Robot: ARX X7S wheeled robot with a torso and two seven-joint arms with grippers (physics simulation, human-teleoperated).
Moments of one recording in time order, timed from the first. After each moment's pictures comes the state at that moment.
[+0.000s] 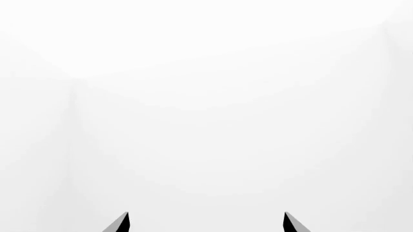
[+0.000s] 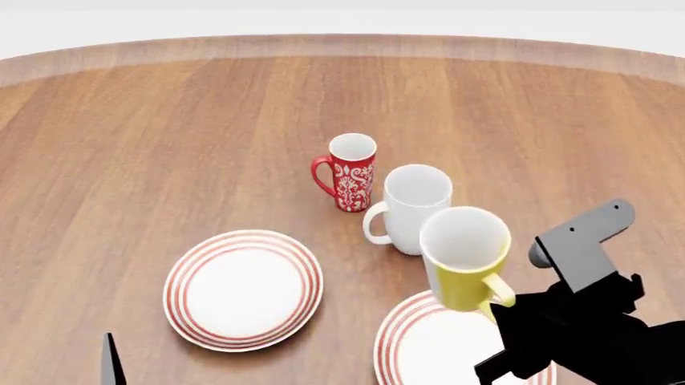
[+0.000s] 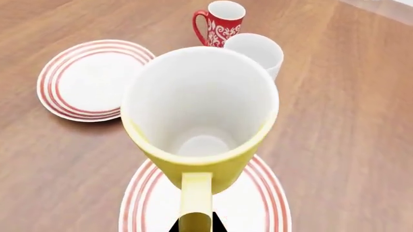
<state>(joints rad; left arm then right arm) 0.05 -0.32 0.34 0.11 0.18 0.58 -0.56 0.81 0.65 -0.48 0.31 0.47 0.75 -0.50</state>
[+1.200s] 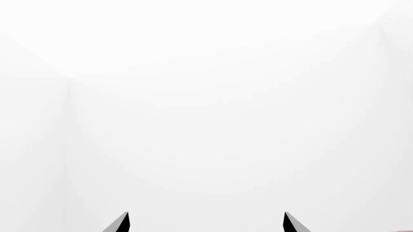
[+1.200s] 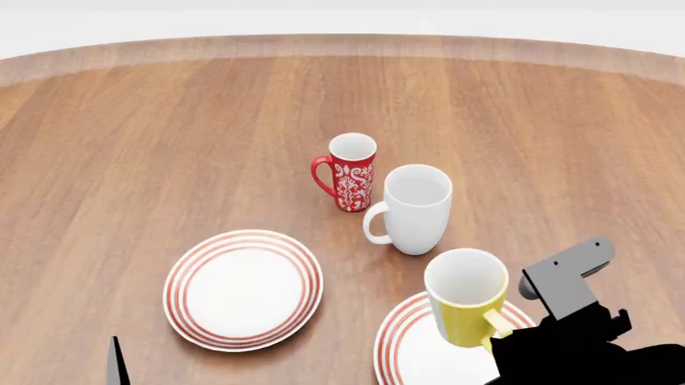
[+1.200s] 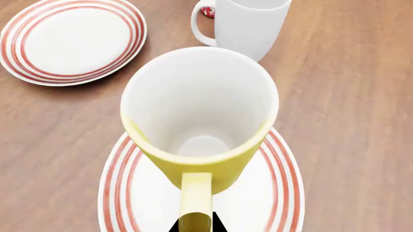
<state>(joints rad) 0.05 -0.33 0.37 0.11 0.18 0.57 -0.57 0.84 0.55 -0.56 0.62 0.39 0.60 -0.53</state>
